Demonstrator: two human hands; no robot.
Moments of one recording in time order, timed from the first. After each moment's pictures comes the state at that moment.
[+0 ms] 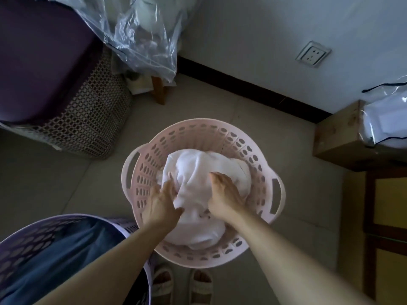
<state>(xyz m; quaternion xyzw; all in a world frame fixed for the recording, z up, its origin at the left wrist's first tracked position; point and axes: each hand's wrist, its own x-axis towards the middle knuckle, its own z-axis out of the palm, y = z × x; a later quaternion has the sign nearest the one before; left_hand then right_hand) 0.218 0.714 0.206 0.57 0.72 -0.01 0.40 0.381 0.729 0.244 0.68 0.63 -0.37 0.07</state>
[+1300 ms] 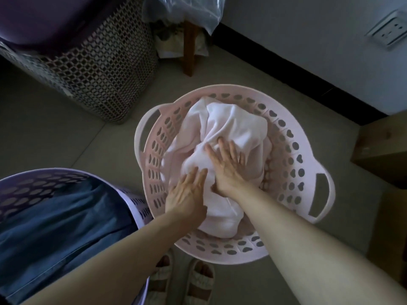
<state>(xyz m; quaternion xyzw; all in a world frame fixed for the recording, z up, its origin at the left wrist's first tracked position) 0.229 0.681 0.147 0.67 0.64 -0.10 0.37 0.352 0.741 0.113 0.59 0.75 -0.24 0.19</state>
